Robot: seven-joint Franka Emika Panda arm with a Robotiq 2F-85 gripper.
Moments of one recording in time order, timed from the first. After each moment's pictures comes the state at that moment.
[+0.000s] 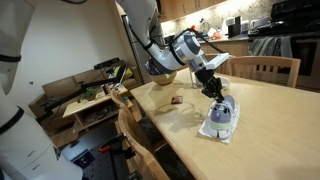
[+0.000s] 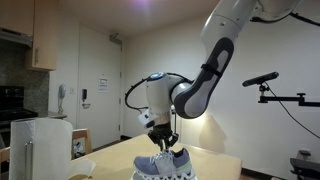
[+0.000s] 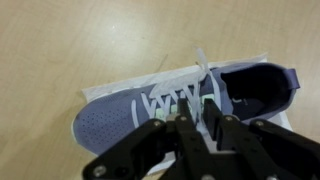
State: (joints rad) arm 0.16 0.72 -0.10 -1.83 -0.74 2.54 -1.14
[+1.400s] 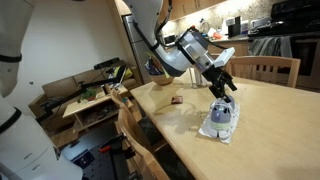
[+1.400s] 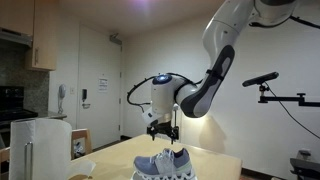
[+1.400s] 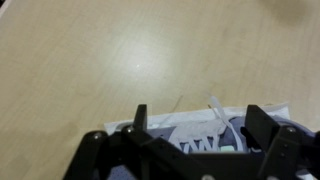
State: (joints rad) arm 0.05 0.73 -0.04 -1.80 -1.05 2.59 -1.00
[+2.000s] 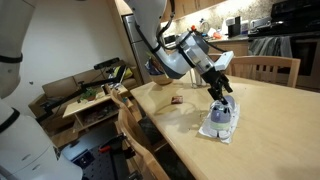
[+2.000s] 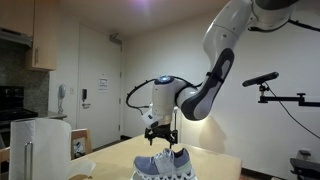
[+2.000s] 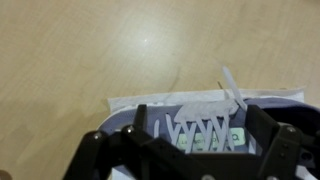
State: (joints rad) arm -0.02 0.75 0.03 -1.80 -1.03 2.65 -1.08
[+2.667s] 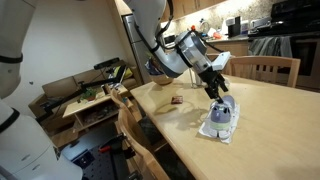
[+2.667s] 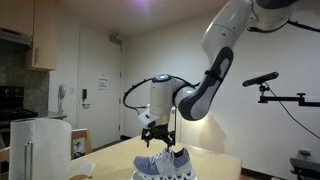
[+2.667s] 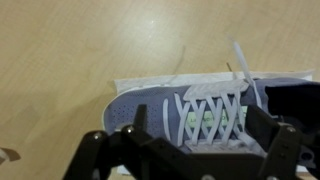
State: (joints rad) arm -0.02 0.75 0.06 -1.79 -0.99 2.65 -1.12
